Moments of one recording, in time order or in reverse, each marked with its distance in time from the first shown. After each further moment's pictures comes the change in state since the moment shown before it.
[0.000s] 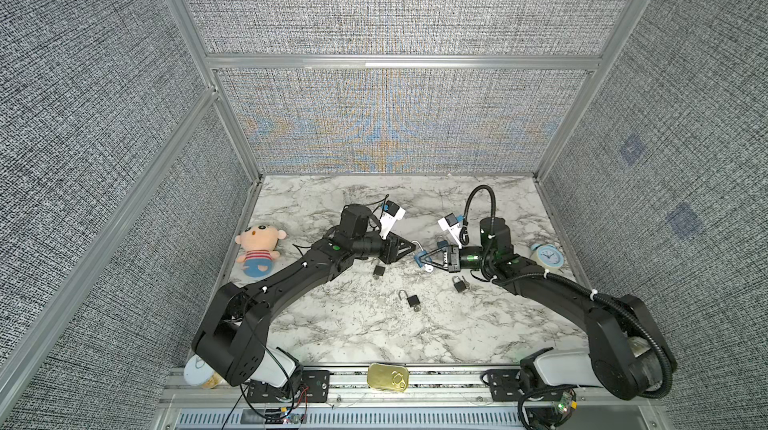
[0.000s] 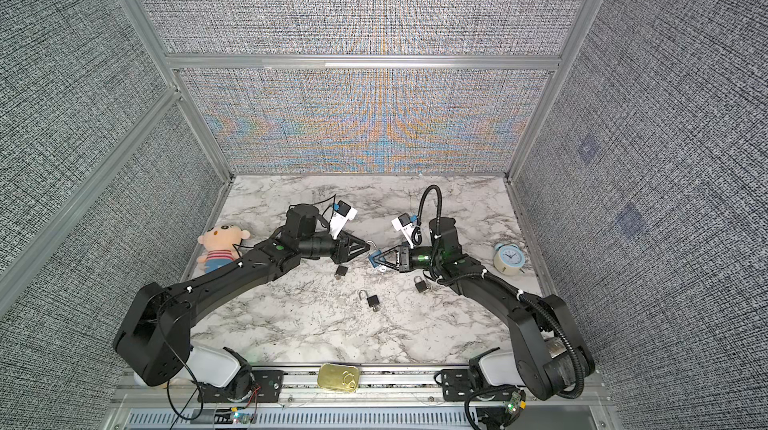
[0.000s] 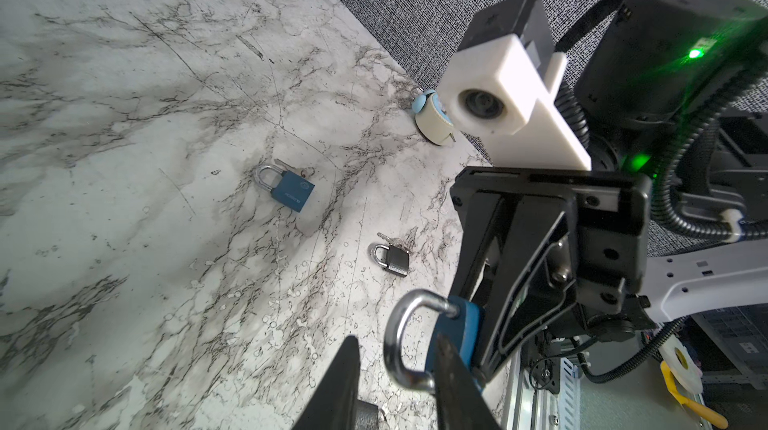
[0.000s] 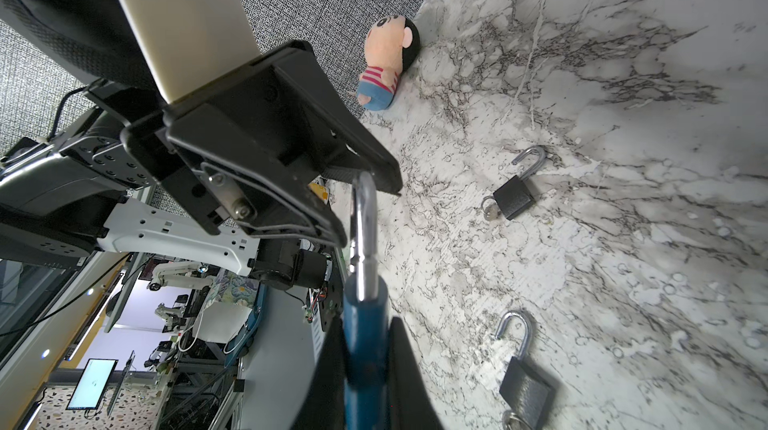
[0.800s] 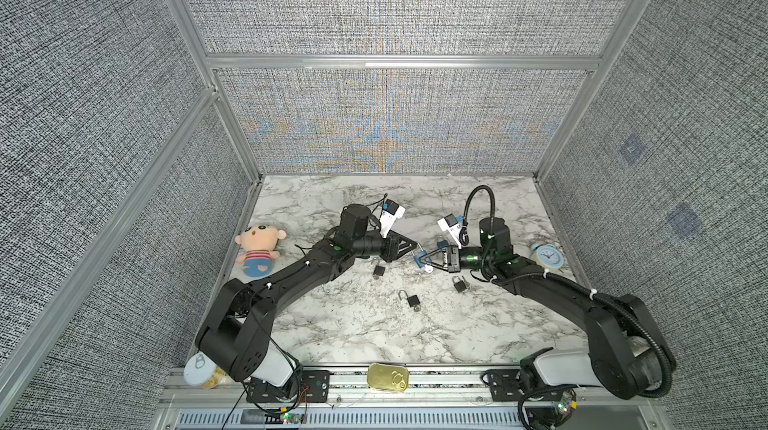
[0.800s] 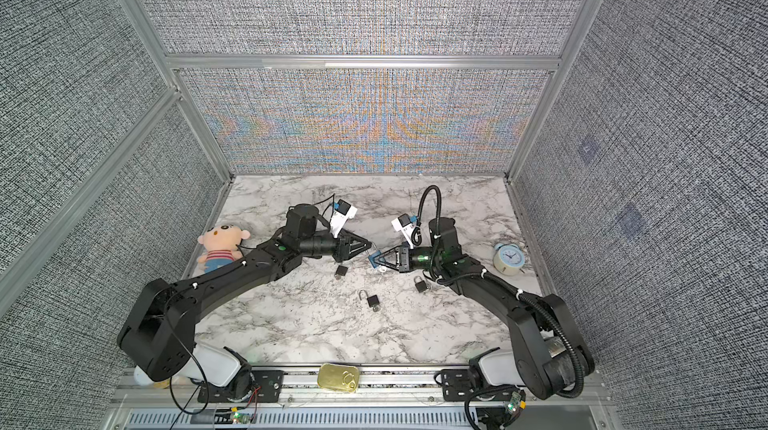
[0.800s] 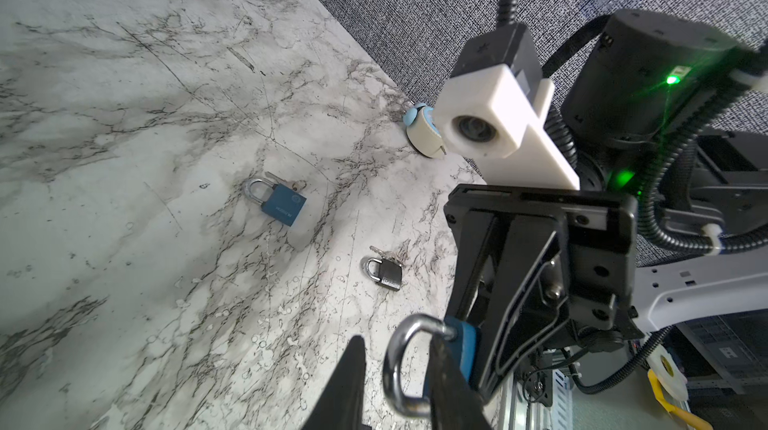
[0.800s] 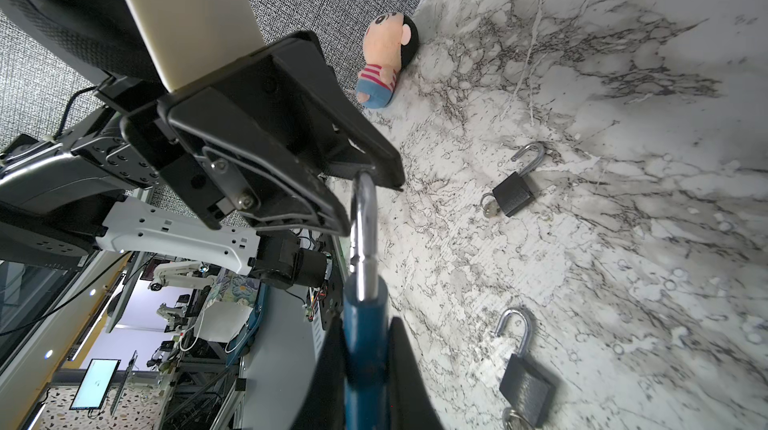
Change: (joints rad) left arm 0.008 0.026 -0.015 0.091 0.034 -0.045; right arm 0.001 0.004 0.000 -0.003 0.000 0.000
